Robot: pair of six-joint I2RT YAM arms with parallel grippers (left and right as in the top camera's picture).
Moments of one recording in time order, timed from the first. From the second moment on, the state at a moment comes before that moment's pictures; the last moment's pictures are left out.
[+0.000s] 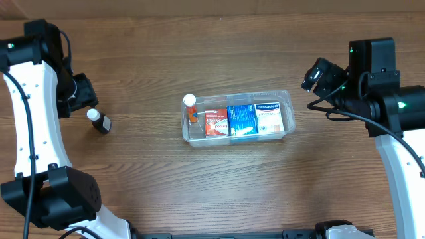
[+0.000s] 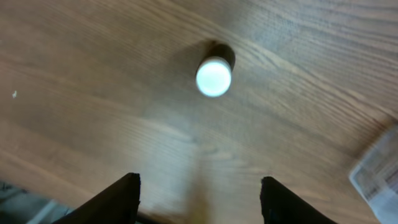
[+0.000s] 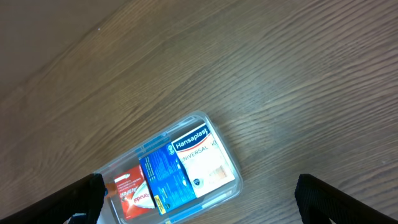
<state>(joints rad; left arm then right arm) 0.26 1.82 1.87 -1.55 -0.09 -0.19 0.12 1.35 1.57 -1.18 0.03 0.62</state>
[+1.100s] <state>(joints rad) 0.28 1.88 1.51 -1.12 -0.06 -0.09 0.12 1.35 1.57 -1.18 0.03 0.62</state>
